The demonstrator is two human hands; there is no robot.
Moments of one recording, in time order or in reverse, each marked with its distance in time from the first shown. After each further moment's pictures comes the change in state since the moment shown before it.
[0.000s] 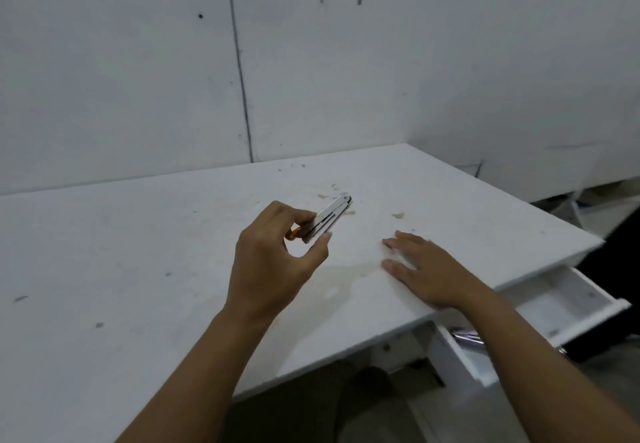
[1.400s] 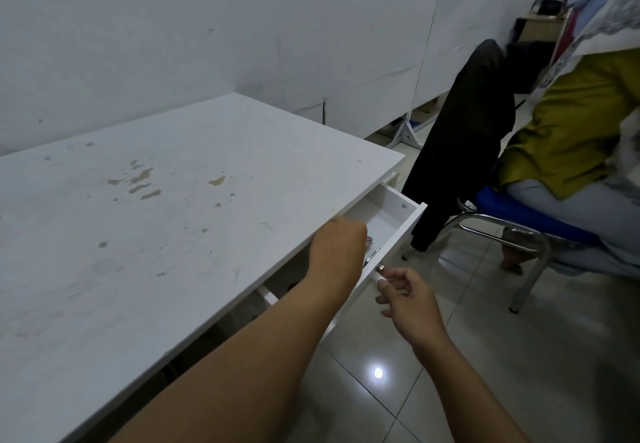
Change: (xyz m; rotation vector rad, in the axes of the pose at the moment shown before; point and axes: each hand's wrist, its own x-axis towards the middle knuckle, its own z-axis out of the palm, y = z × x) left_hand -0.058 0.170 0.291 0.250 -0.829 0.267; right_hand -0.171 0.165 0.064 0.947 0.703 0.715
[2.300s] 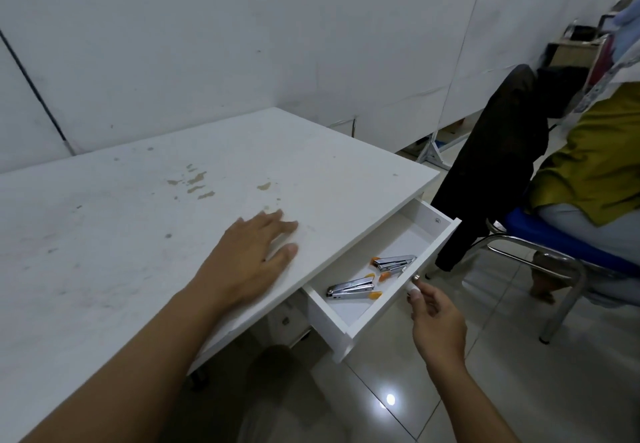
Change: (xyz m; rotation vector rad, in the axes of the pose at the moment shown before) left_hand -0.094 -0.154 -0.086 -0.279 -0.033 -0.104; right_hand -0.016 0.013 0.025 -0.006 0.240 -0.127
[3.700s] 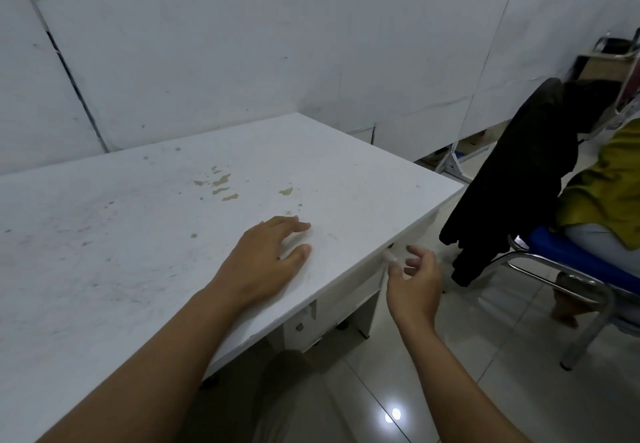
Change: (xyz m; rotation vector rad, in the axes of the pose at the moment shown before) left_hand -0.002 -0.006 -0.005 -0.162 0.106 -0.067; right_hand 0.013 -0.065 0.073 -0.097 0.027 -0.139
